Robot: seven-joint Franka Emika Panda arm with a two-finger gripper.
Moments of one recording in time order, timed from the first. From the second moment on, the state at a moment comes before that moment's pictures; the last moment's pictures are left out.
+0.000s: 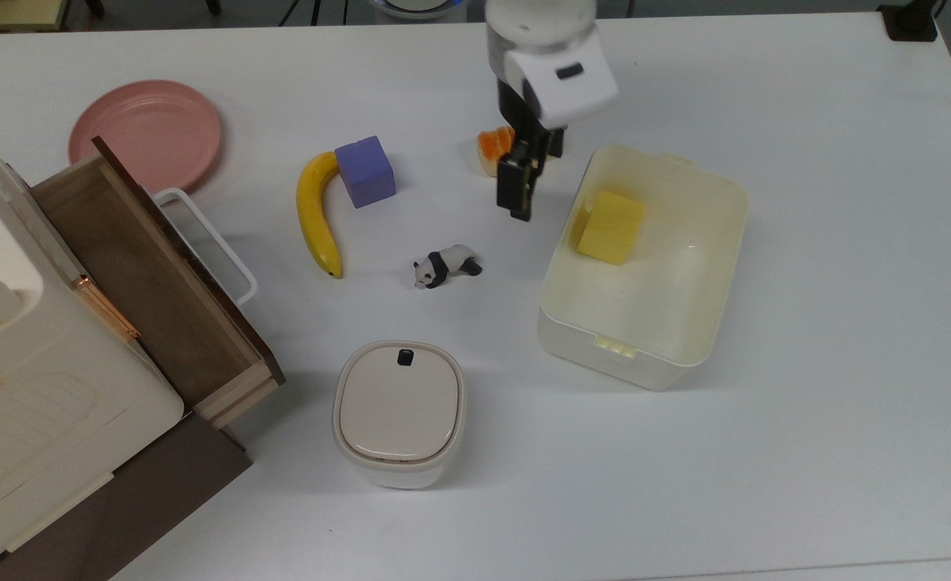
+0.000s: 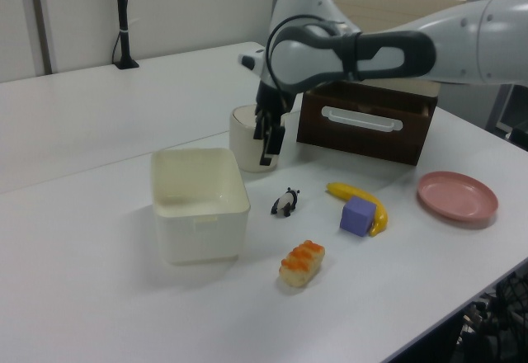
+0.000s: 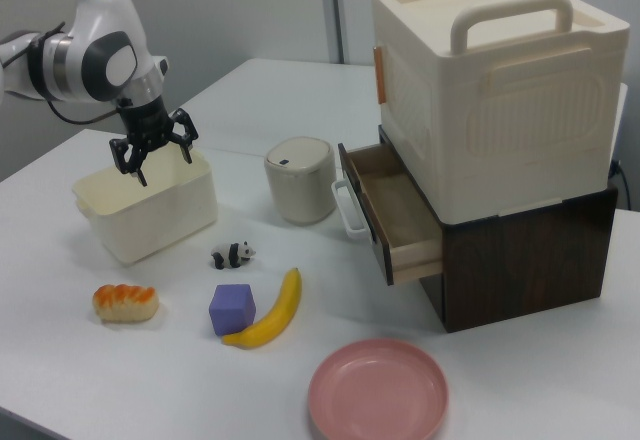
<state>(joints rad) 0.15 0.22 0.11 -1.71 0.00 2.07 -0.92</state>
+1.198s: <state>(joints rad) 0.21 0.39 0.18 -1.60 -0.09 2.17 -0.71</state>
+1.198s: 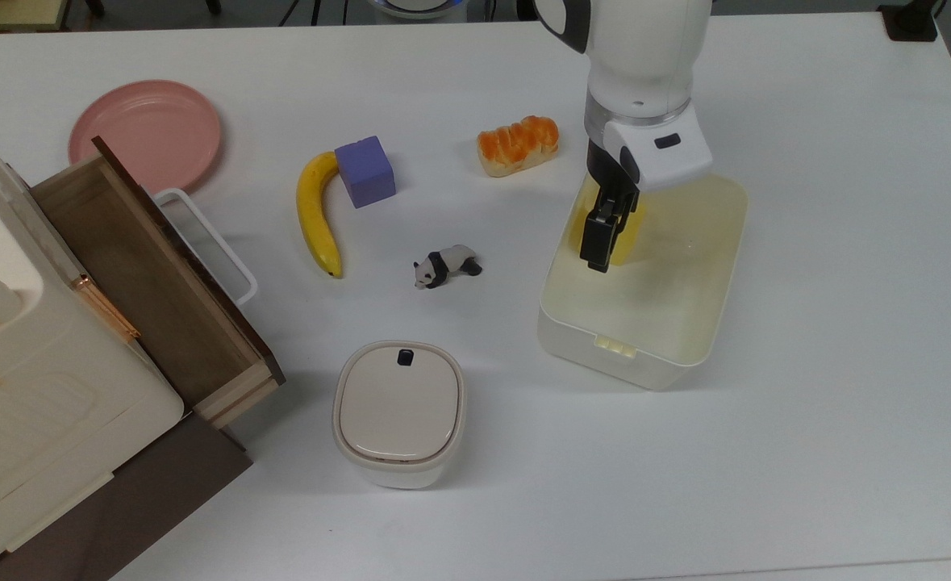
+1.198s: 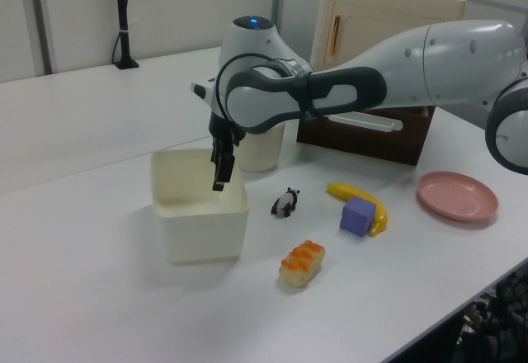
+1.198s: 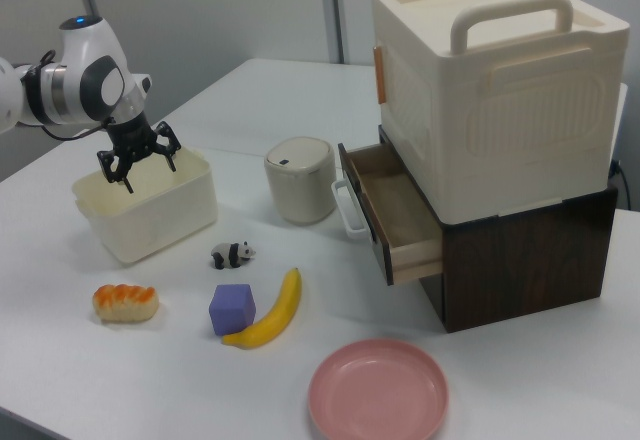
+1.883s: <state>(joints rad) 0.20 0.39 0.17 -1.70 -0.16 2.17 -0.73</state>
